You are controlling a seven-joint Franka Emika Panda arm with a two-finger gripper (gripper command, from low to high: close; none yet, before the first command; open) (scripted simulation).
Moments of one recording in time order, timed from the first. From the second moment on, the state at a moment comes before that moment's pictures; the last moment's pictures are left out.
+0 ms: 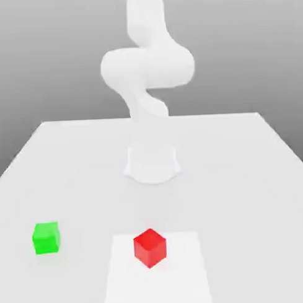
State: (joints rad) arm -0.04 -0.75 0.06 -2.33 -0.03 2.33 0.87
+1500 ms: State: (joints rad) arm -0.33 0.03 0.30 -2.77 -0.01 2.83 1.62
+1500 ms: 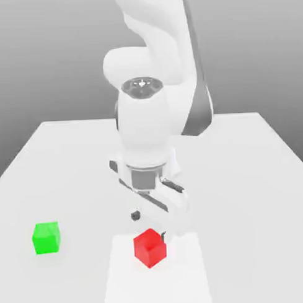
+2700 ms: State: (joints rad) arm -0.30 0.08 0.26 -2.76 -0.04 2.87 1.65
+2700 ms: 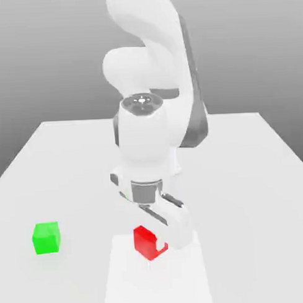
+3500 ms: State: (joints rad) arm -0.52 -0.04 0.15 -2.77 0.01 2.73 2.00
